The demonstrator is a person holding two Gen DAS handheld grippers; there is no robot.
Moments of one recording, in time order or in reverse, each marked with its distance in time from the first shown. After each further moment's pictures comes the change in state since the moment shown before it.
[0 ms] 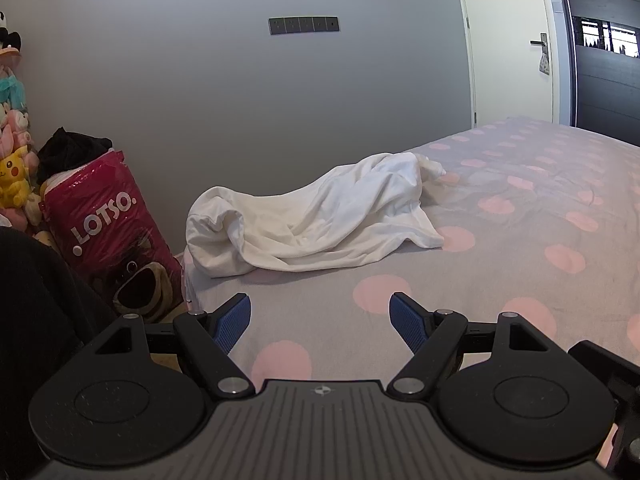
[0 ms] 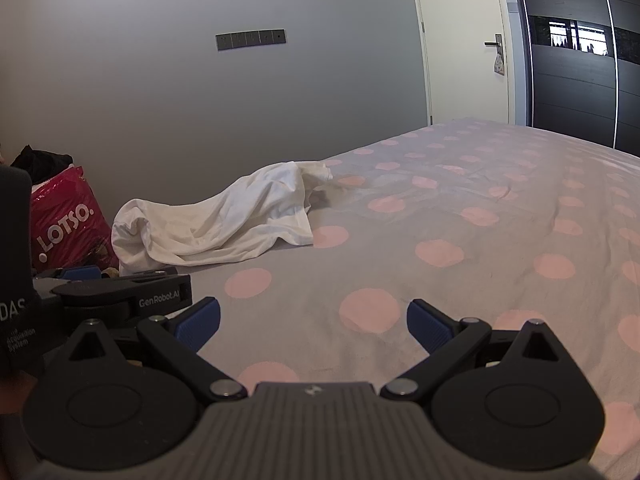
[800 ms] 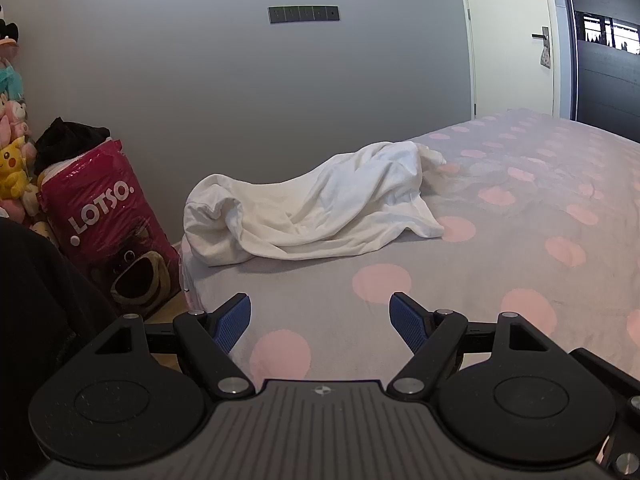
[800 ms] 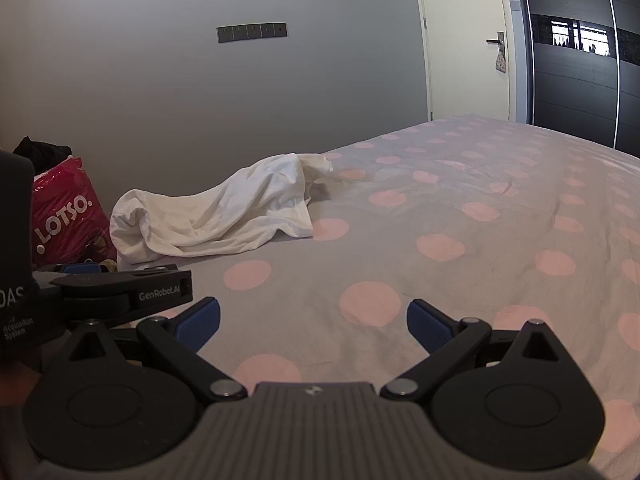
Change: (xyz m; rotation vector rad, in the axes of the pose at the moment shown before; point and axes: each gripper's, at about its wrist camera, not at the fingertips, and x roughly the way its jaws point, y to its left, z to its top) left arm 0.004 0.002 -0.001 -0.006 0.032 -0.008; right arm 0.003 0.003 -0.003 -0.011 0.017 -0.007
